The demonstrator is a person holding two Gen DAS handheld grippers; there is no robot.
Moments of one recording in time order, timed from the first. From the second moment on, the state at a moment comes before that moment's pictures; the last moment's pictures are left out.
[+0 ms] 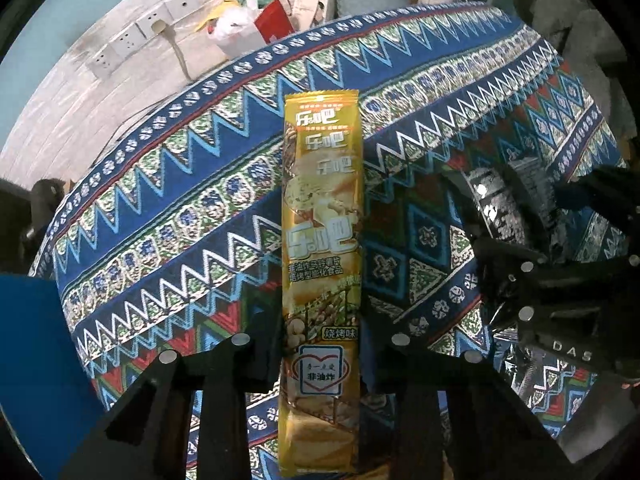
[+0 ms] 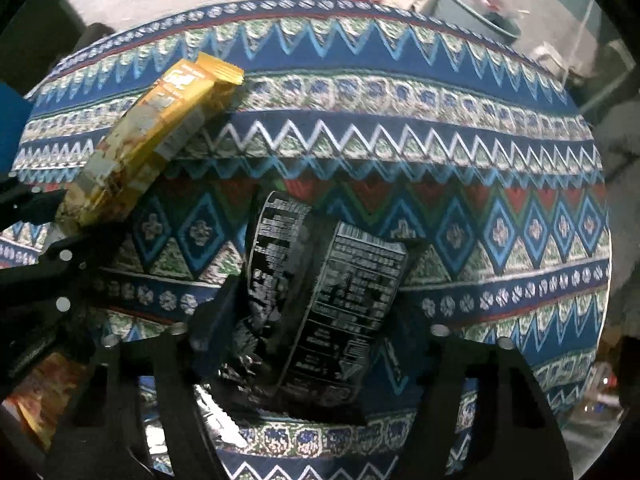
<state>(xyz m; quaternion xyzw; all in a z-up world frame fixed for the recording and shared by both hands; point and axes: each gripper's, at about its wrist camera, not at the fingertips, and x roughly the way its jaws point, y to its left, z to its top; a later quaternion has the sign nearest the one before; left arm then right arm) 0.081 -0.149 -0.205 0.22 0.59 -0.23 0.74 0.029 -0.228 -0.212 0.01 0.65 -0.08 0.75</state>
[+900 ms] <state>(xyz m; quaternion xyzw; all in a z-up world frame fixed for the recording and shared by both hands) 0.062 -0.080 -0.103 0.18 0.49 -0.19 0.83 0.031 -0.243 -0.063 0.02 0.56 -0.04 0.83</state>
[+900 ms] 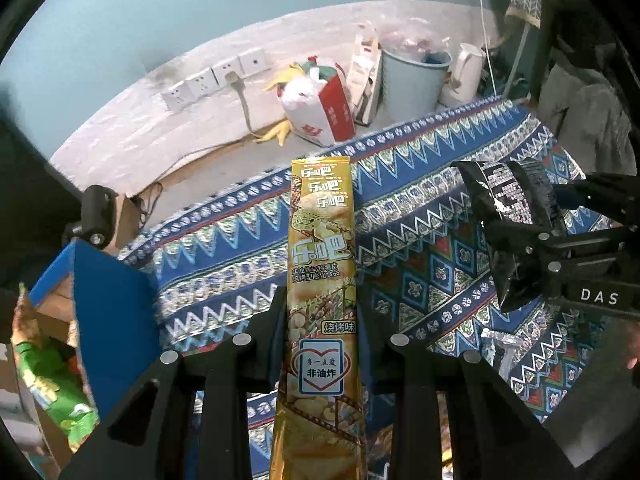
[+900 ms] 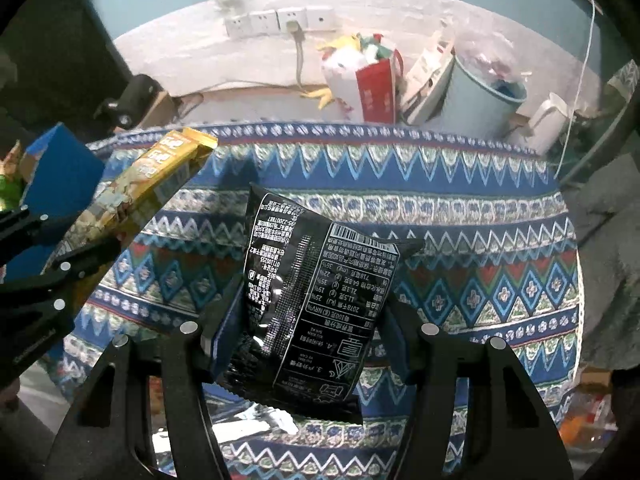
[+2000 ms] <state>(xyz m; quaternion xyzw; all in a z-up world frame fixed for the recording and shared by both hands) 0.052 0.085 -0.049 0.07 0.47 -0.07 0.88 0.049 -0.110 -0.046 -0.03 0.53 0.07 0.85</state>
